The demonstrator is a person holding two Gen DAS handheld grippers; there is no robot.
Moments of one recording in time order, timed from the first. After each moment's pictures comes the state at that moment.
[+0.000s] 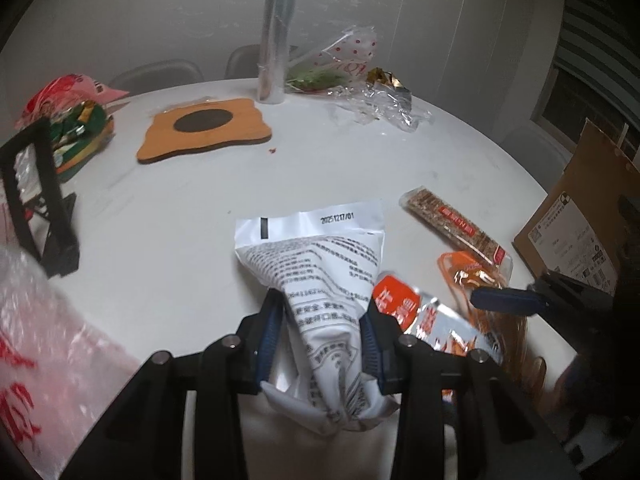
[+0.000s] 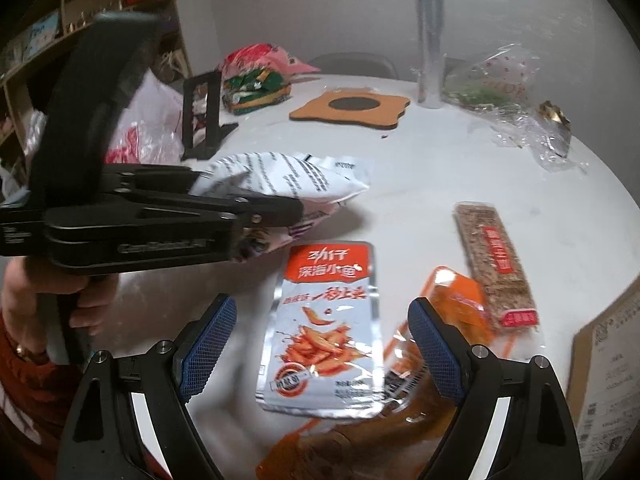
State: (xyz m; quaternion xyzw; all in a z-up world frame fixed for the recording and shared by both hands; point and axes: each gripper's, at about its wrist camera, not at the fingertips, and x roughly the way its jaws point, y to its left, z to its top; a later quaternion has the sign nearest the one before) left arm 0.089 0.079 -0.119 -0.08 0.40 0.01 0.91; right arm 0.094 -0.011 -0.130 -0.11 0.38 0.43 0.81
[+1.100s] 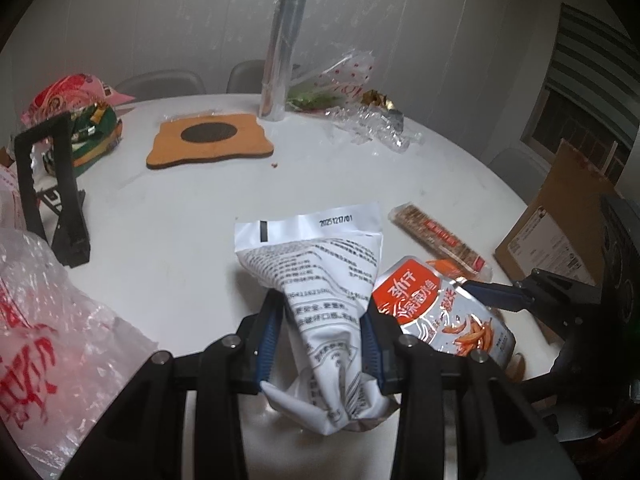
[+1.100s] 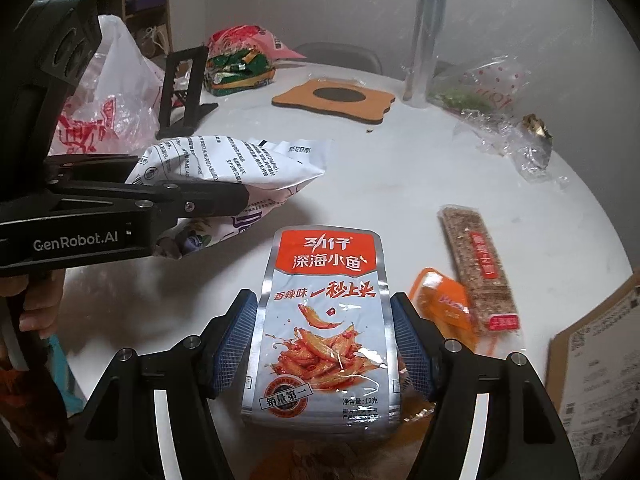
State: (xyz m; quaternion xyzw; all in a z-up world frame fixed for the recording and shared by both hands) left arm 0.066 0.085 -0.103 -0.10 0.36 -0.01 0.93; right arm 0.084 0.004 -0.127 -0.17 0.37 0.37 0.84
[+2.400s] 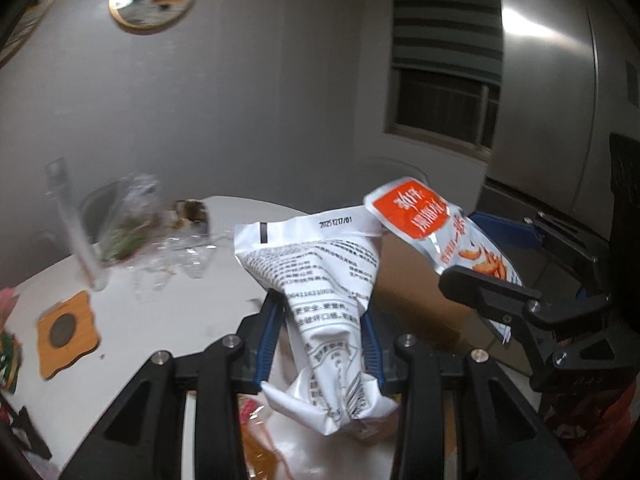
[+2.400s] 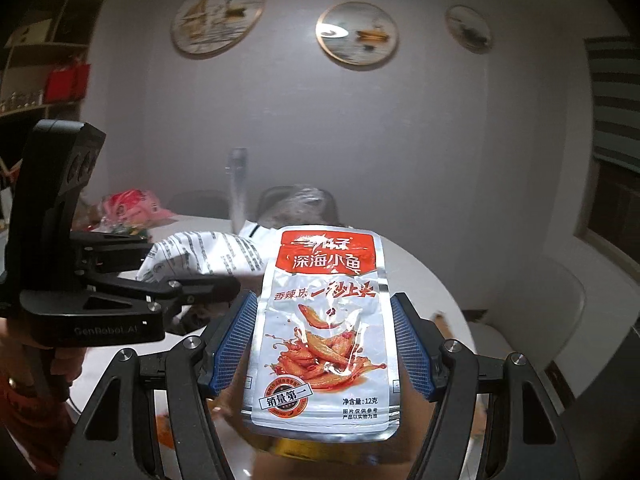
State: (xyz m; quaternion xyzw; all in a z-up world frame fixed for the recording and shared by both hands) left arm 0.119 -0.150 0.062 0.04 0.28 -0.23 0.93; right arm 0.053 -0.255 0.059 -0.05 0.20 0.19 0.96
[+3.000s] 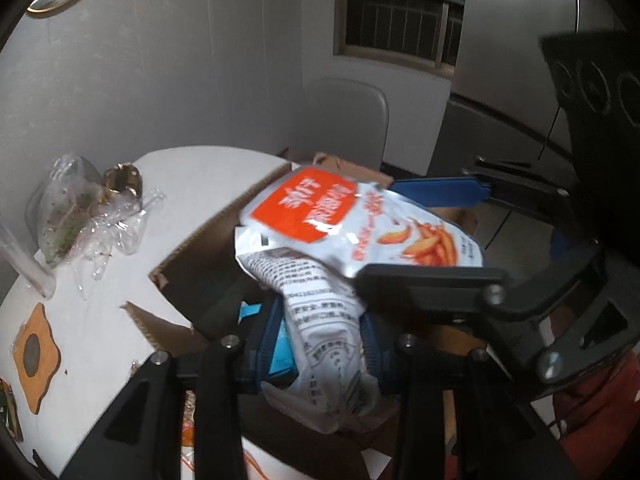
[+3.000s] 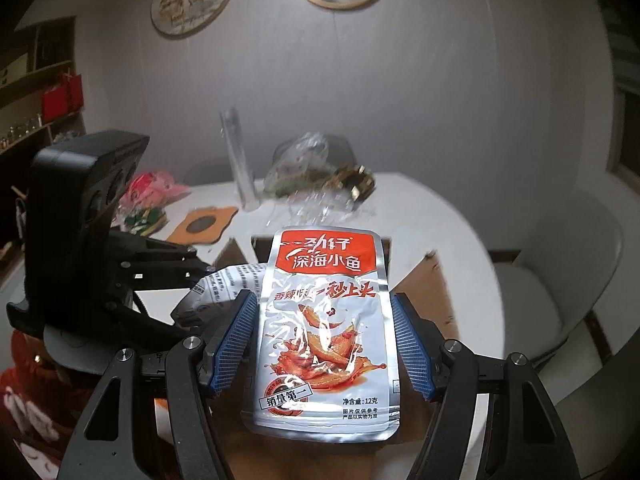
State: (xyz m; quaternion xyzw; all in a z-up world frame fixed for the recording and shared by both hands) left arm 0.152 -0.228 0.021 0.12 0.39 -0.29 0.86; right arm 0.121 -0.307 0.023 0.00 0.31 0.26 0.91
